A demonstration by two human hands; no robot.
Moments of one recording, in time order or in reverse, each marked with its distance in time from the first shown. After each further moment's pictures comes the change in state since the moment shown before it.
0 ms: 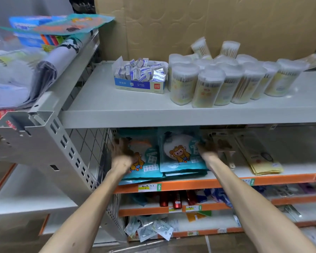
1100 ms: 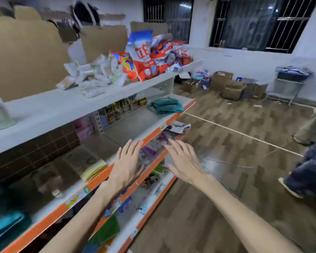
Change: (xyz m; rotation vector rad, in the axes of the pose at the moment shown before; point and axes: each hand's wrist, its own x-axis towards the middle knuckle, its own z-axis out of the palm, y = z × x) left_hand -0.308 0.452 0.253 0.242 -0.273 1.365; right_hand -0.183 0.279 -0.494 -0.937 0.461 -0.336
